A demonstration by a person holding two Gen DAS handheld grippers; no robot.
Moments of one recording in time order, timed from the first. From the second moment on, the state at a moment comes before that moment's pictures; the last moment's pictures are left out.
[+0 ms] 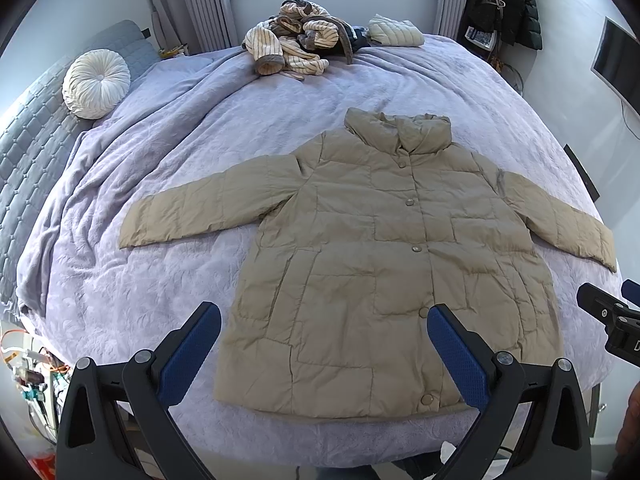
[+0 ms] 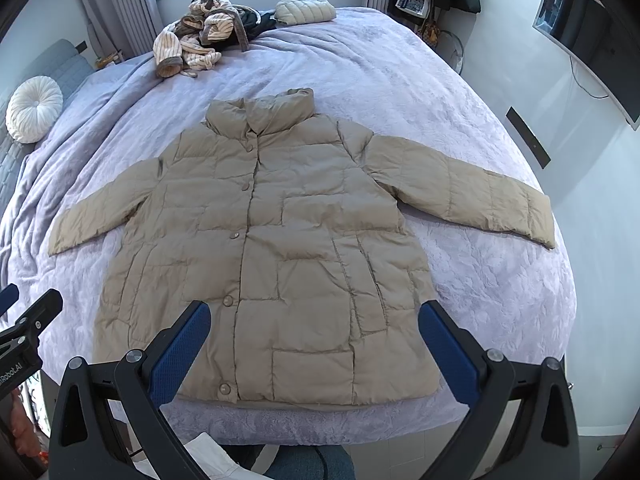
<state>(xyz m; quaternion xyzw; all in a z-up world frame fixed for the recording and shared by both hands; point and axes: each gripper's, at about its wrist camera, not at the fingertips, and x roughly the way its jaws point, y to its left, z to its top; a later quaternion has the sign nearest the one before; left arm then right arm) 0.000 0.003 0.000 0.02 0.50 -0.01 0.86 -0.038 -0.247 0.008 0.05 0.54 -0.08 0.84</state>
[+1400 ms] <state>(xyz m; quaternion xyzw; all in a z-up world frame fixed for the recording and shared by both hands) 0.000 0.001 -0.001 0.02 0.50 -0.01 0.86 -0.037 -0.244 0.006 0.06 0.54 -0.08 0.84</state>
